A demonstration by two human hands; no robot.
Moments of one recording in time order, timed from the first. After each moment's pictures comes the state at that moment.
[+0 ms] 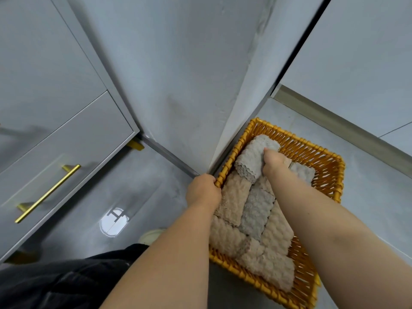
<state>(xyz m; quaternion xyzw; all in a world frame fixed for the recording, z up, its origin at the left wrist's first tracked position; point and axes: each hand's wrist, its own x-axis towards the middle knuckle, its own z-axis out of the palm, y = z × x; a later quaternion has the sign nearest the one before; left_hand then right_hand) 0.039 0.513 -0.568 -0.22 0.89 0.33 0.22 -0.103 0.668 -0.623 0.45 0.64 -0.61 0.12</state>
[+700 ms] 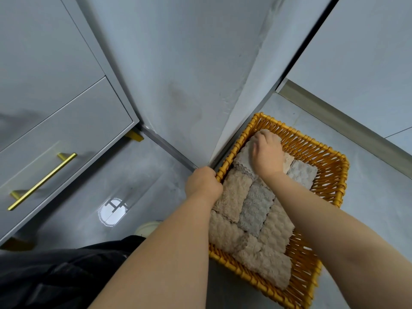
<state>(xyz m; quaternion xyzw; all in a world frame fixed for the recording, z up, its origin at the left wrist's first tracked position) 0.034 0.512 -0.574 -0.23 0.89 0.32 0.25 -0.085 0.674 -0.644 -0.17 0.97 -0.10 -0.12</state>
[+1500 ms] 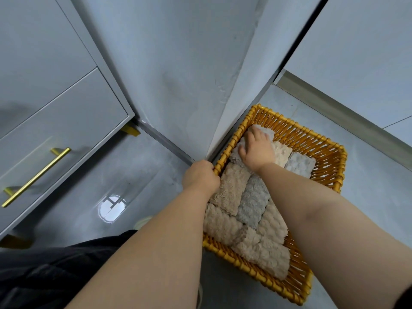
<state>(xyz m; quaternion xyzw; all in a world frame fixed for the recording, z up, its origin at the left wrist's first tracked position) 0.032 0.510 -0.581 -0.21 0.89 0.32 0.25 -0.086 0.672 -0.658 -0.18 0.98 -0.02 0.07</state>
